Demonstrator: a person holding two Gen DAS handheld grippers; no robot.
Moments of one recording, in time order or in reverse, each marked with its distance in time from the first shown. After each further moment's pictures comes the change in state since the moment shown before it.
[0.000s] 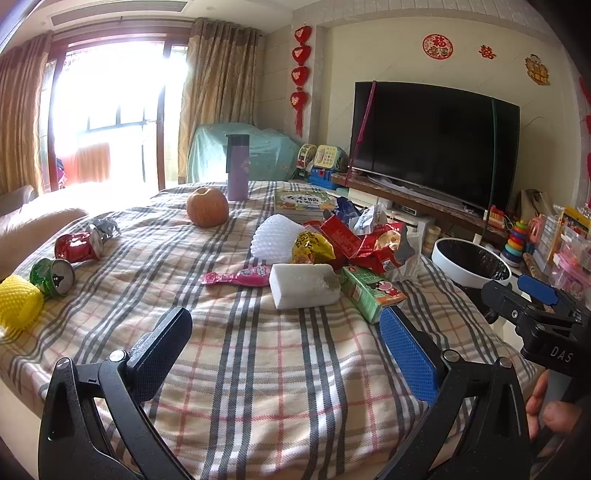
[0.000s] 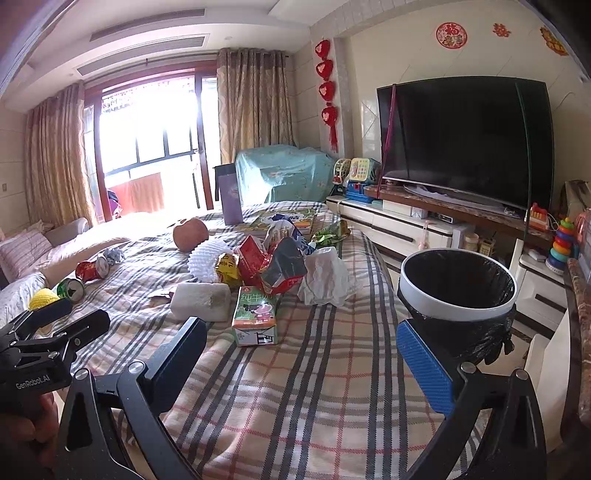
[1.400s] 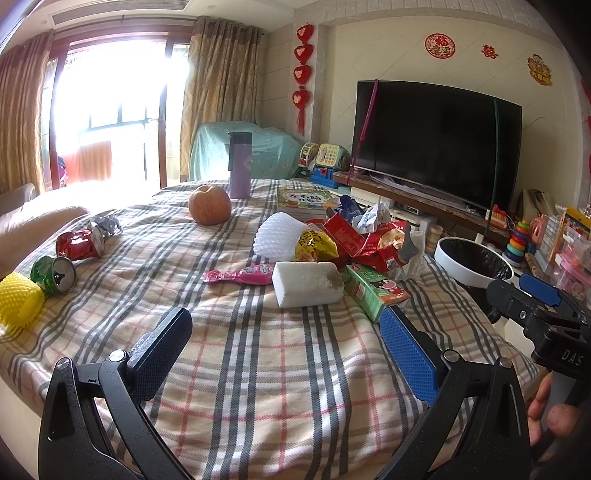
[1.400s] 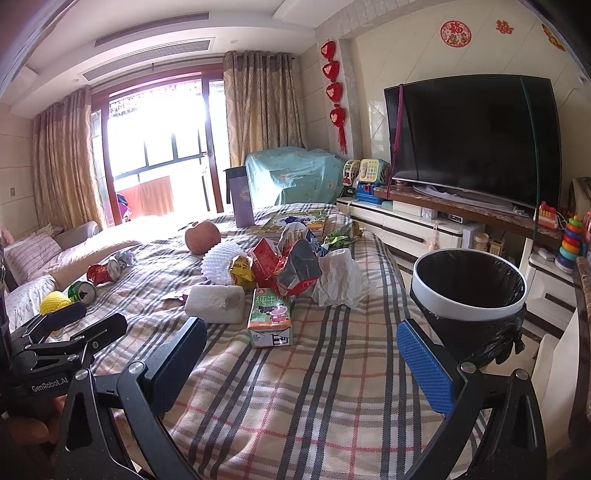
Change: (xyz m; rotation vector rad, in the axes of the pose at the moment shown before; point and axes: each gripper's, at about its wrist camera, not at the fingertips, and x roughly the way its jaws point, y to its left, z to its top) left arm 0.004 0.002 -0.003 0.002 0.008 0.002; right arm -0.001 0.005 0.000 0.010 -0.001 0.045
